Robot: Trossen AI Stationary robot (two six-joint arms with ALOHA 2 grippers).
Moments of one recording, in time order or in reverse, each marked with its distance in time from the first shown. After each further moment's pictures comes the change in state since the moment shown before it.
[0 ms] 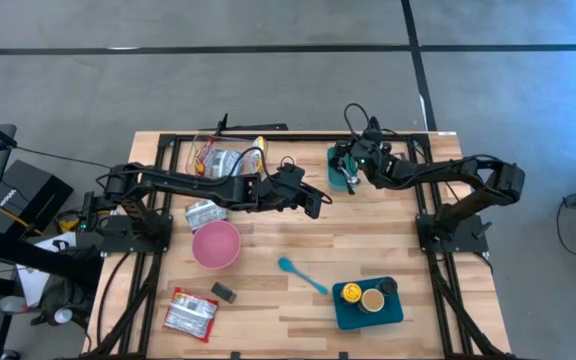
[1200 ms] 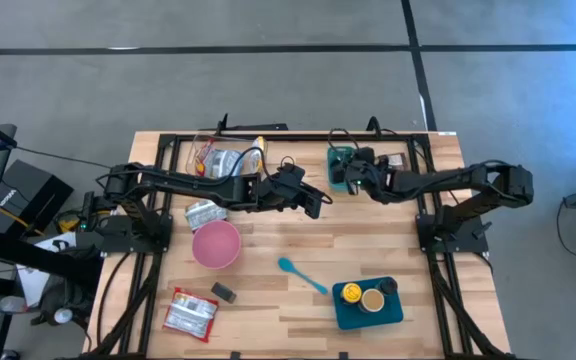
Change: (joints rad) left arm 0.000 0.000 0.000 0.005 0.002 0.002; right arm 0.198 -0.080 0.000 -0.300 -0.006 -0.005
